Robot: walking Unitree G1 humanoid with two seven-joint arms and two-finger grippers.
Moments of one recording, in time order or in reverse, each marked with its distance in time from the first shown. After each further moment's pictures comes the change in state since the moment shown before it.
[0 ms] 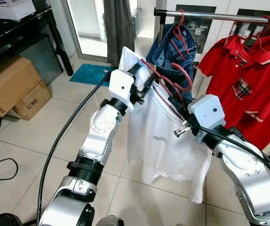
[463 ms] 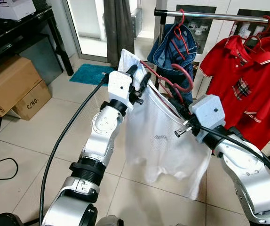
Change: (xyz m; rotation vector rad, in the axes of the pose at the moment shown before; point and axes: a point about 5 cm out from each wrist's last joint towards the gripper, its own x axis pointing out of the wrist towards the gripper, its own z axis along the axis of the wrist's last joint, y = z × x) left arm 0.000 0.000 -0.007 -0.040 0.022 0.064; right arm 0.000 -0.003 -0.004 0.016 -0.009 0.013
